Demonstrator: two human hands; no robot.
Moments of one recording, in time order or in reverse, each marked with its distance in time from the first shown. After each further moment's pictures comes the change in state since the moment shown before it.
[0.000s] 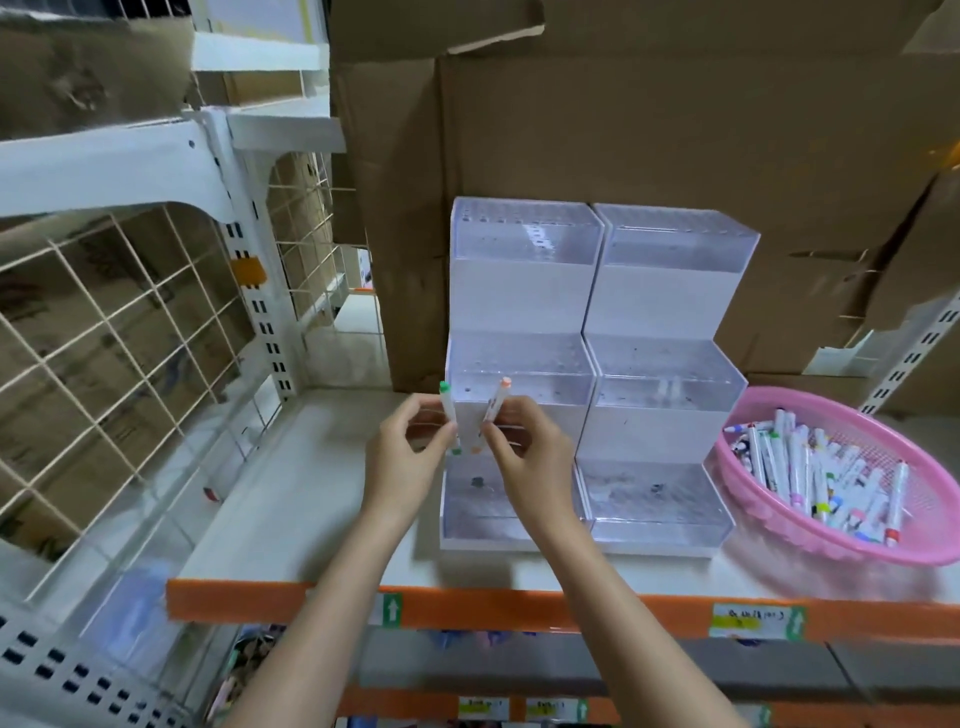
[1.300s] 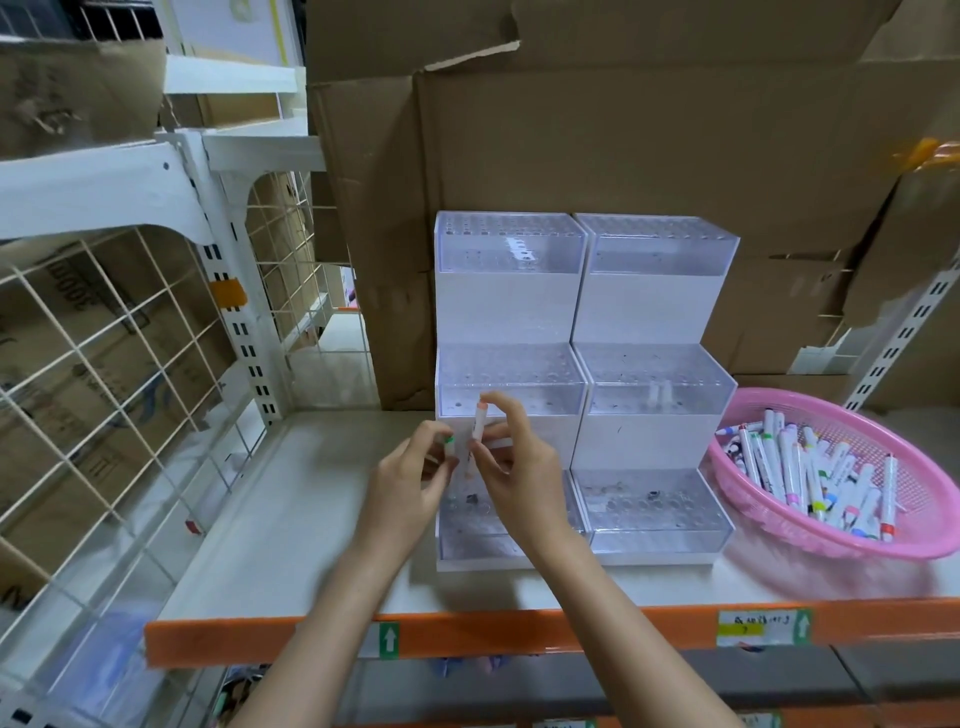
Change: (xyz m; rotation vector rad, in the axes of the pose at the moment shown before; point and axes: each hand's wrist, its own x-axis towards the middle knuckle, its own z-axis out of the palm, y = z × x) left_hand -0.003 -0.024 0.005 0.302 -0.103 0.296; right_hand -0.001 0.007 0.005 -0.153 -0.050 -0.085
